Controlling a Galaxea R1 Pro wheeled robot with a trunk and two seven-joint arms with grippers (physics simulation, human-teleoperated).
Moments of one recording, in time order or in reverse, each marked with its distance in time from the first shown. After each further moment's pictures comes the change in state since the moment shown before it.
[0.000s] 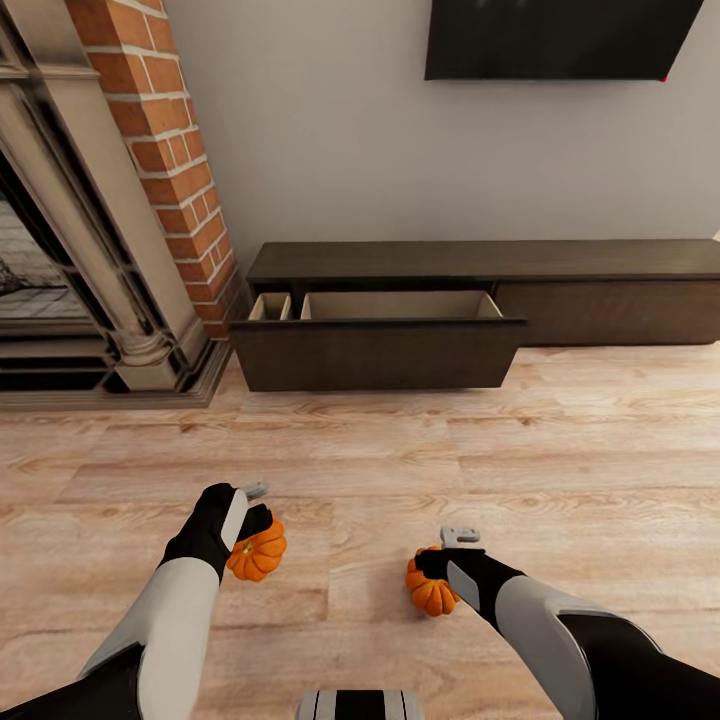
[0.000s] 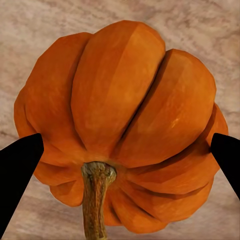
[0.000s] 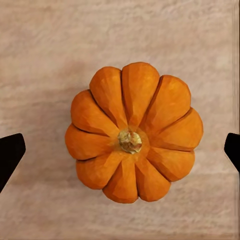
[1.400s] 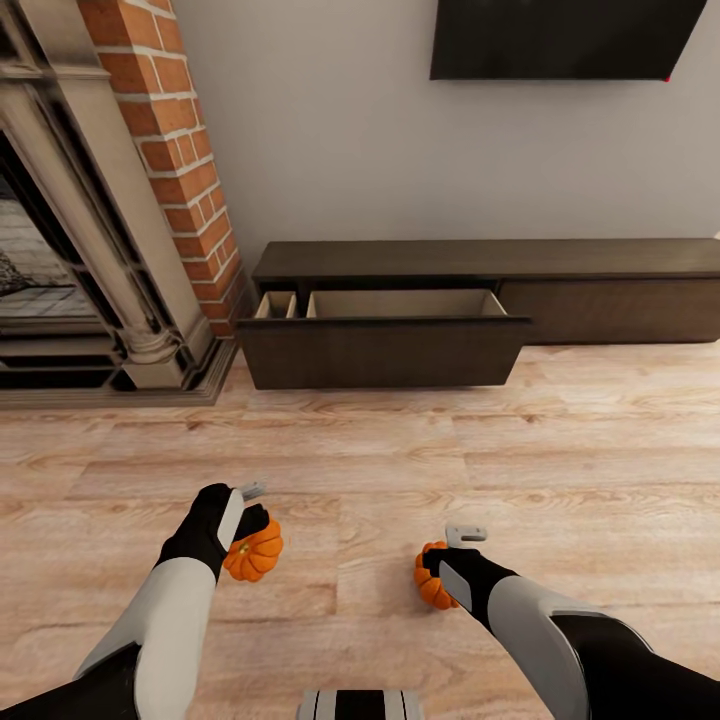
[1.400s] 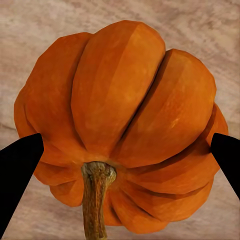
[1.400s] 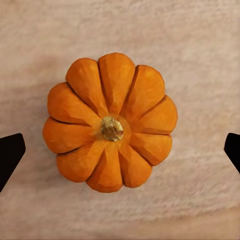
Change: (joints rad) left arm 0.000 0.012 0.005 0.001 -0.001 -0.001 -0.004; right arm 0.001 0.025 0.001 -0.004 0.003 -0.010 -0.197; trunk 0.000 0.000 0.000
